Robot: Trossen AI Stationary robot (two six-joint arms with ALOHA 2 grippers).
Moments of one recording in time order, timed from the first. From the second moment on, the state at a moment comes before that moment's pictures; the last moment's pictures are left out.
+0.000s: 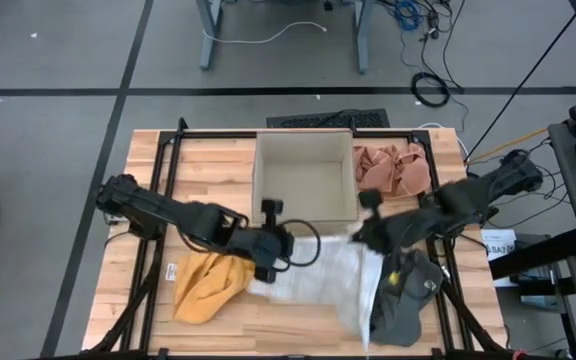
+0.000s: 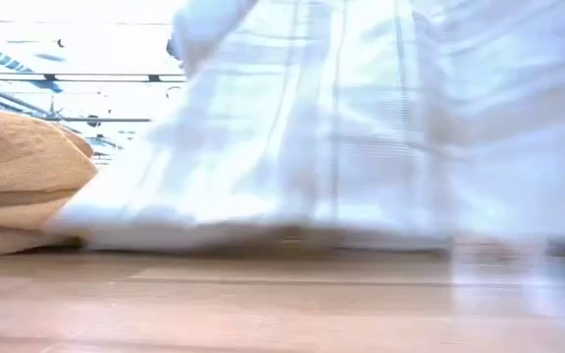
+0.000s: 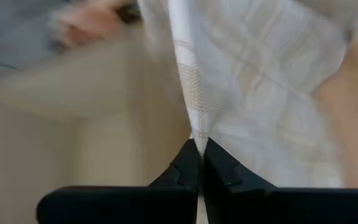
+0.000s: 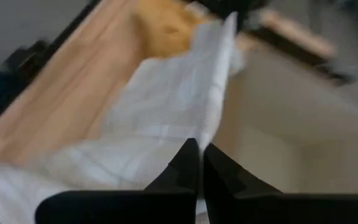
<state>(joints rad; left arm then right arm) -0.36 1.72 1.84 -0.97 -0.45 0.06 0.47 1.26 1.48 -0.98 0.33 -0.09</state>
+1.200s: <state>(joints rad) -0.57 2.05 1.85 -0.94 -0.02 -0.14 0.71 1.49 1.09 -0.57 -0.05 0.22</state>
